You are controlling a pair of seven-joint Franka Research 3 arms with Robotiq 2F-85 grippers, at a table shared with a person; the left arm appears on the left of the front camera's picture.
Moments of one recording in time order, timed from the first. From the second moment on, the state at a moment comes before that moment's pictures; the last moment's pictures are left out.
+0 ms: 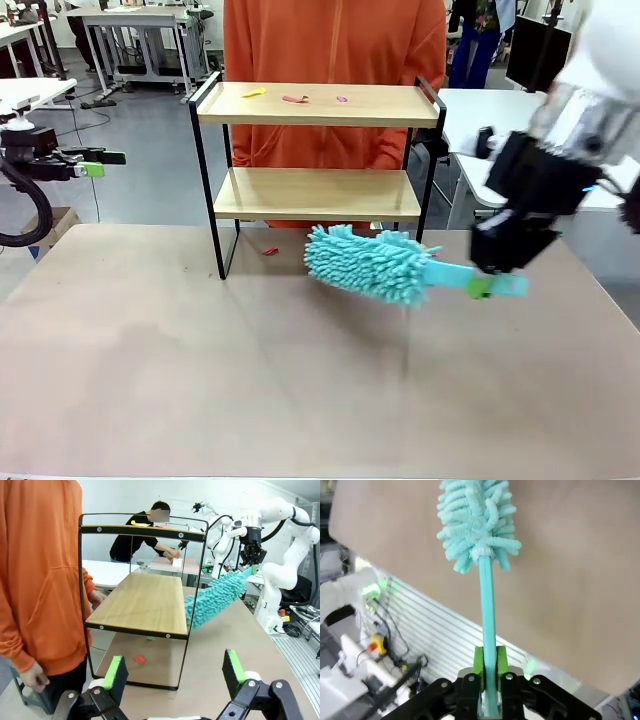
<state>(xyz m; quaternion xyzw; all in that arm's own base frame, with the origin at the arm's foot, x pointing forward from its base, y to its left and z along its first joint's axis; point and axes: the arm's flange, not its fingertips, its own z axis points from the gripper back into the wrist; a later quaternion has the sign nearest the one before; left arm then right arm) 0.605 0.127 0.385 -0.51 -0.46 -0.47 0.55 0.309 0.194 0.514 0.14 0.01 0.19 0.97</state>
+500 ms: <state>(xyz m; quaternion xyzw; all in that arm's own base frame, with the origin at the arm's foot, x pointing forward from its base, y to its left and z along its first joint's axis) 0.605 0.127 0.385 -0.51 -0.46 -0.47 0.55 0.320 0.246 0.498 0.15 0.00 0.18 0.97</state>
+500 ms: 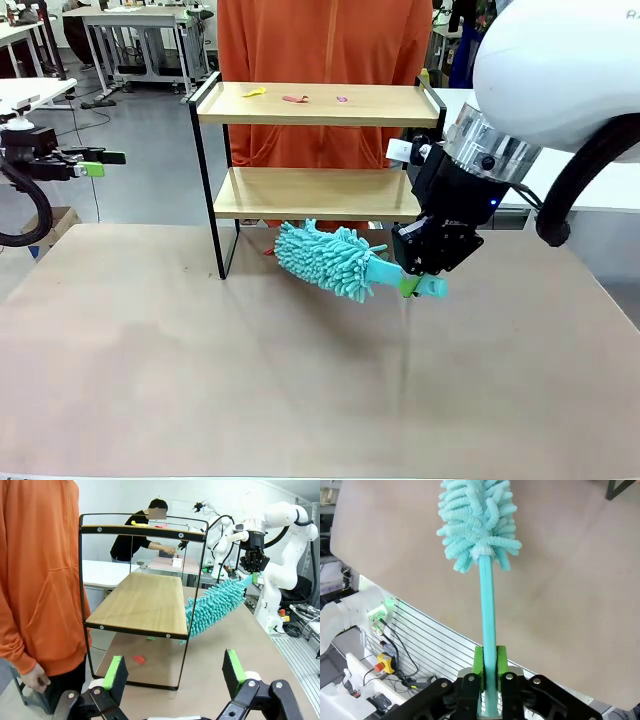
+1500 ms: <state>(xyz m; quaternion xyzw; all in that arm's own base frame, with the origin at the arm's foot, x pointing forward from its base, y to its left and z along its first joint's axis) 0.605 0.127 0.385 -0.51 -0.46 -0.47 0.55 0.340 0.357 0.442 0.15 -0.10 0.05 0.98</state>
